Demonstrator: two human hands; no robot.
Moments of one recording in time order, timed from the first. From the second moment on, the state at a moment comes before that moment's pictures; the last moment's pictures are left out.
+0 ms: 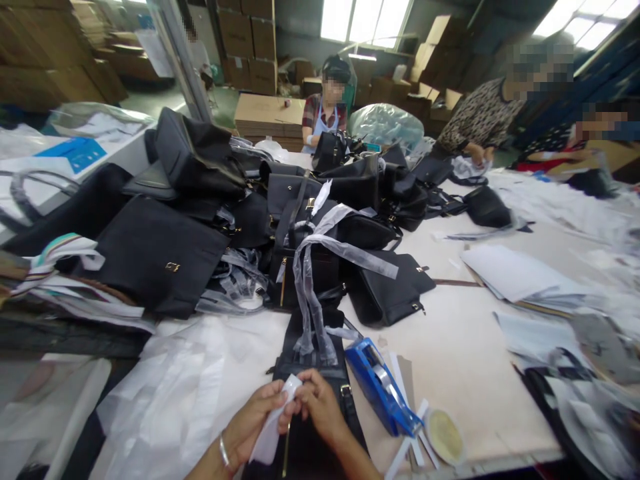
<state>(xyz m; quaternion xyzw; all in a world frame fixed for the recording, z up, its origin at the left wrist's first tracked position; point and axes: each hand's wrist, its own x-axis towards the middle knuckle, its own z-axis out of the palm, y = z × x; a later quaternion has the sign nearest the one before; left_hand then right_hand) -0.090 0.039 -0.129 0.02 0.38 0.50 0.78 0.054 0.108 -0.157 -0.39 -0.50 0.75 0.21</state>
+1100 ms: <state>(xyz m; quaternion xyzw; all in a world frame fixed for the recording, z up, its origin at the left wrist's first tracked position) -0.083 0.003 -0.116 0.03 0.53 0.50 0.69 0.045 0.092 -0.152 -0.45 -0.42 0.77 0.18</state>
